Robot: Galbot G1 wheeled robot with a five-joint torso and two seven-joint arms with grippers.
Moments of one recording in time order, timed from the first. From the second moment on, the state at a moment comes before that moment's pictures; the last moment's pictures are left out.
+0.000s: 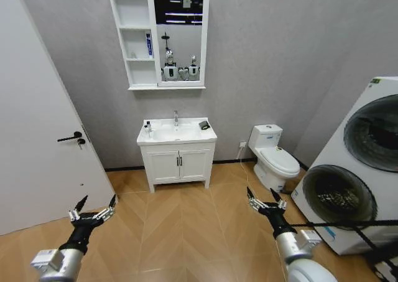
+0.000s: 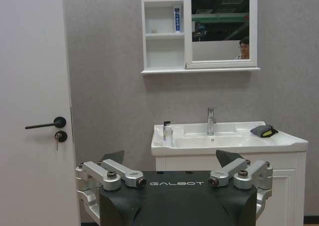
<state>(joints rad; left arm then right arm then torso) 1.90 -1.32 -0.94 -2.32 -0.43 0.02 0.04 -1.79 1.15 0.63 2.30 0.48 -0.02 0.20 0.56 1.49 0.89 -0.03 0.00</state>
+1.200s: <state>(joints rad) 1.92 -1.34 -0.93 -2.38 -0.46 0.04 0.05 -1.82 1.16 0.64 2.33 0.46 -0.02 0.17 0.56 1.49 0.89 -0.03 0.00</state>
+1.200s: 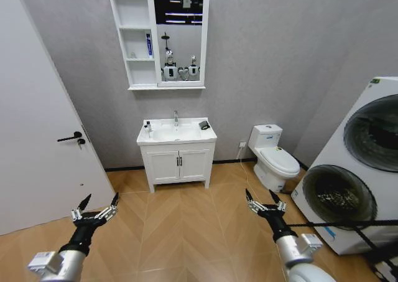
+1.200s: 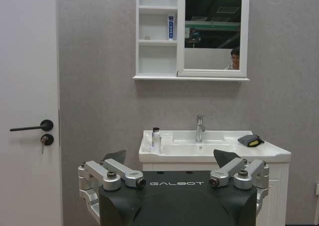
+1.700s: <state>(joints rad) 1.92 -1.34 -0.92 -2.38 -0.46 0.04 0.05 -1.81 1.19 0.65 2.30 0.46 0.02 0.14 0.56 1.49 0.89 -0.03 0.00</state>
